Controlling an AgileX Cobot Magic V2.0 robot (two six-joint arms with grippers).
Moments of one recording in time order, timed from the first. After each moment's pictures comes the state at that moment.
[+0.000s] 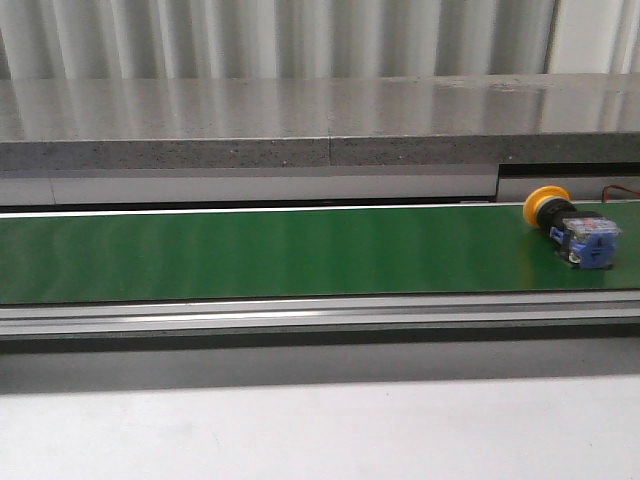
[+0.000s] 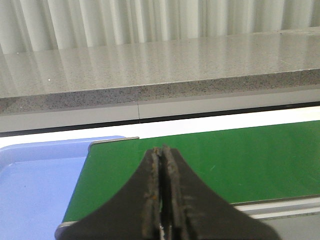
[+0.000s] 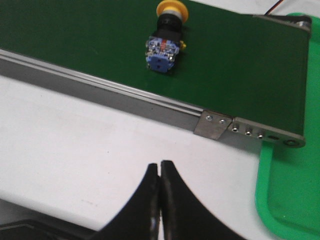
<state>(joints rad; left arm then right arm) -0.07 0.00 0.00 0.05 0.13 0.02 0.15 0.52 -0.54 0.12 0.77 -0.17</state>
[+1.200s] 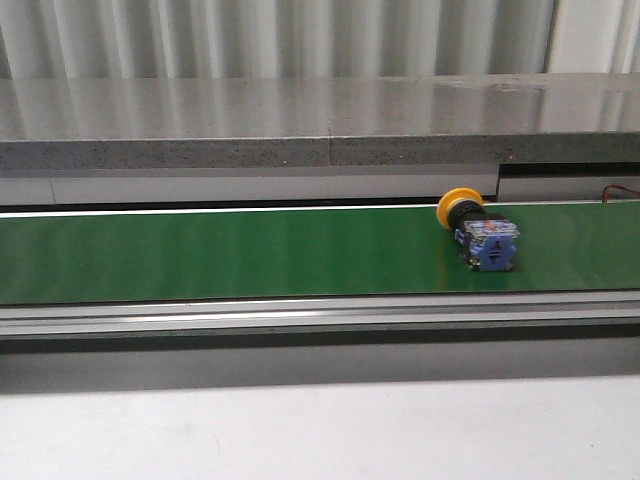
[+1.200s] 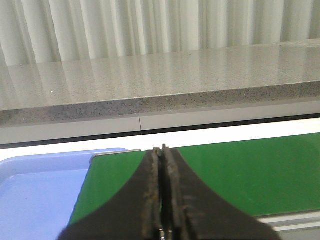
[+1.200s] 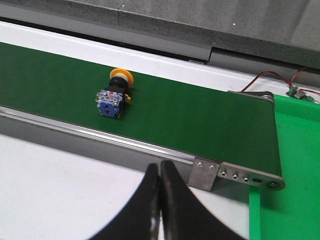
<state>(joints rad) -0.07 0.00 0.00 0.05 0.10 0.02 0.15 0.12 -0.41 0.15 0.70 -0.17</state>
